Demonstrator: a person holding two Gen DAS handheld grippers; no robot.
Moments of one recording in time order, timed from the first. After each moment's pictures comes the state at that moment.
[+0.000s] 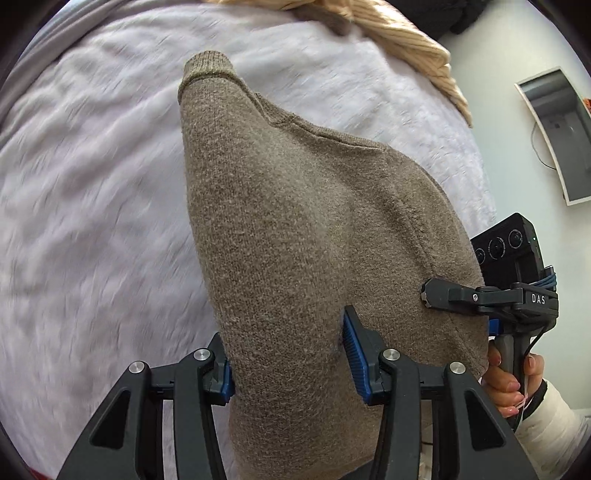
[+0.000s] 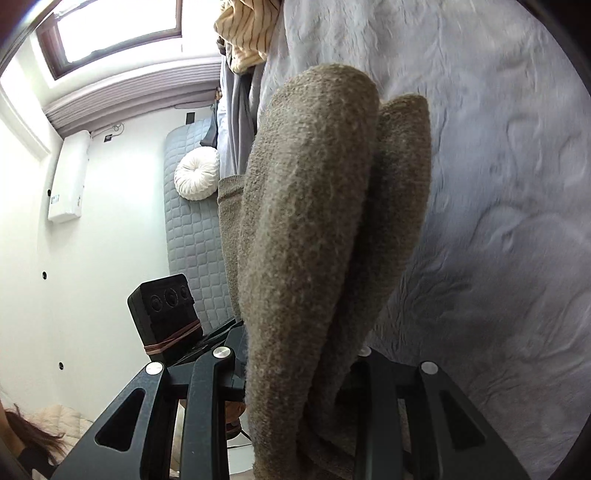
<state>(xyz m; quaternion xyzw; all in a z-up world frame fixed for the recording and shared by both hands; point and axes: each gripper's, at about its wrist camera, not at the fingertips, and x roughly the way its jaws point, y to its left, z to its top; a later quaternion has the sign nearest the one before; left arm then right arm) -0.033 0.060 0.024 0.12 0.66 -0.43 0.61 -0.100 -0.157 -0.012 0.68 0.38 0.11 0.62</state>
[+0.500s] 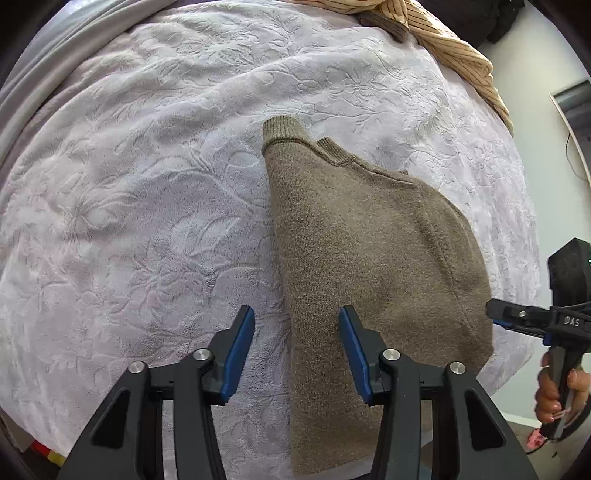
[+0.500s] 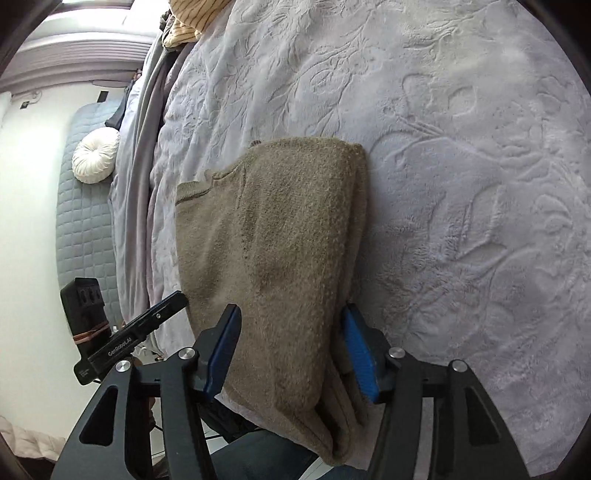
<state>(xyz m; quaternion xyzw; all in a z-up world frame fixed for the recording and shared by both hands) -0.022 0.119 0.009 0.15 0.64 -0.37 0.66 -0.107 -0.134 0.015 0.55 0.52 -0.06 0.65</state>
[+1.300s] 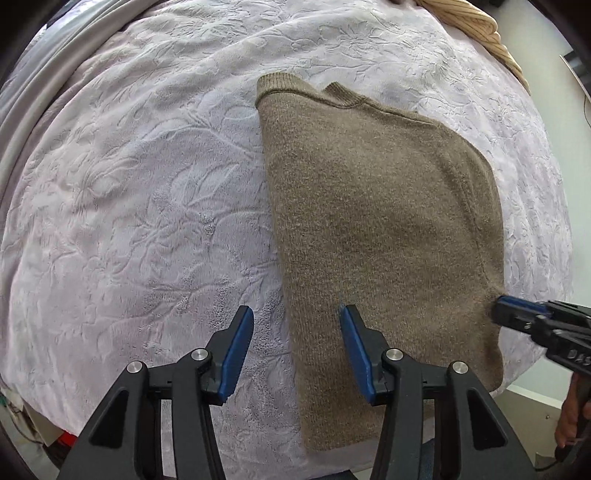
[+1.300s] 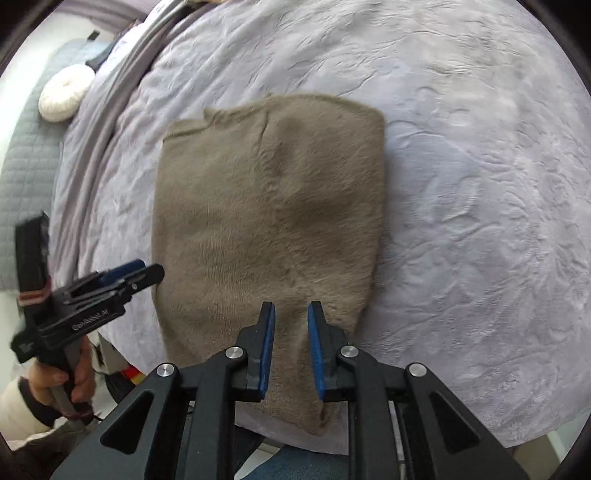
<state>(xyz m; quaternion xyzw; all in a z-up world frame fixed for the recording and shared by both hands) -0.064 0.121 -0.006 0.22 0.65 -0.34 0.65 -0.122 -0.070 0.024 0.37 0.62 -0.11 0.68</state>
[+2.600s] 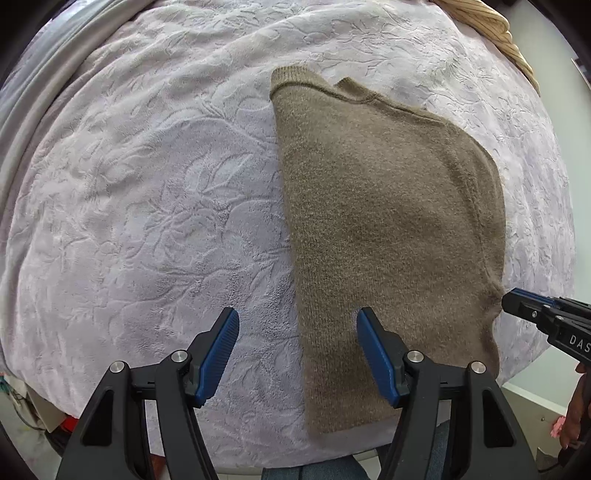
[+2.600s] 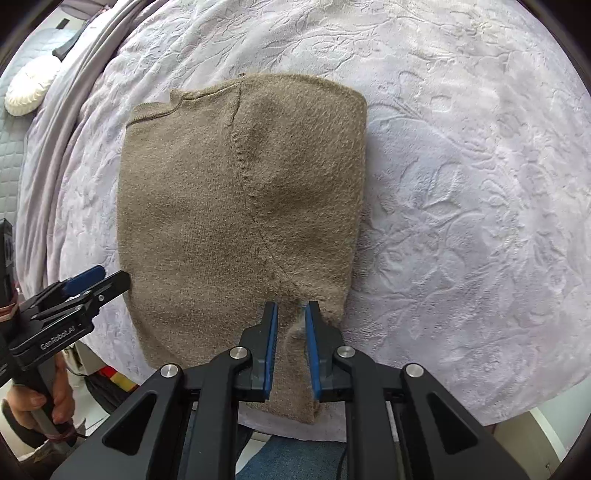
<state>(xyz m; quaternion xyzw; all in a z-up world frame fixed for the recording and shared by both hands) -0.061 0.122 0.007 0.23 0.66 -0.32 0.64 -0.105 -0.077 0.025 0.35 0.66 -0.17 0.64</state>
